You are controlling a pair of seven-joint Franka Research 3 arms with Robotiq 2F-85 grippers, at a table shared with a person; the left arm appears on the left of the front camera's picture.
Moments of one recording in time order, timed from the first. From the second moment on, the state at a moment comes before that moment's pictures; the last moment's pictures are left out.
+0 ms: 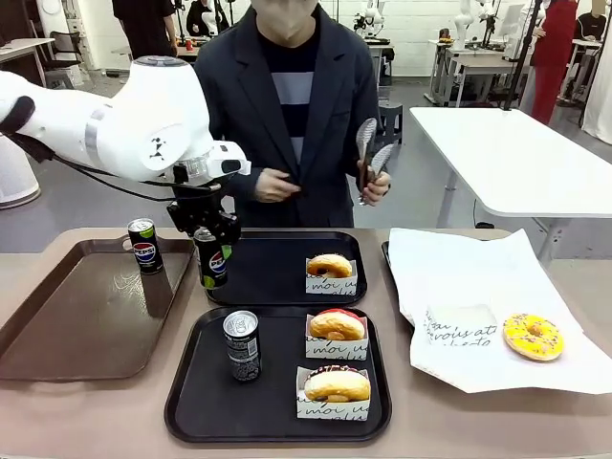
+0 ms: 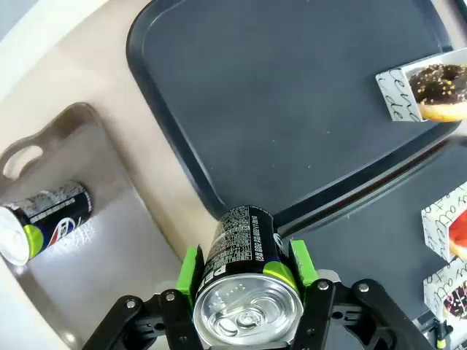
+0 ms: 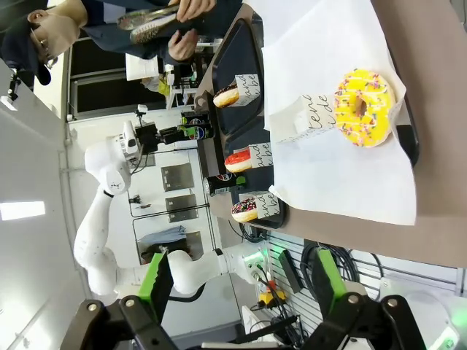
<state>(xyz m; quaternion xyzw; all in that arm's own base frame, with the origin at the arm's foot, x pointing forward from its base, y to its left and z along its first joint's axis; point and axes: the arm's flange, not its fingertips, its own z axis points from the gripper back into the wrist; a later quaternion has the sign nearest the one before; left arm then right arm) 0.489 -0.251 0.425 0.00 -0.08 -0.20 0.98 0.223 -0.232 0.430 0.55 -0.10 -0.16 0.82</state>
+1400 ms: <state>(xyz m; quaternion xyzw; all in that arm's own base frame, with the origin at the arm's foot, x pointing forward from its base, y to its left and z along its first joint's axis) 0.347 -0.081 0.521 -0.03 -0.10 -0.24 0.97 0.224 -0.232 0.430 0.55 -0.10 -0.16 0.82</state>
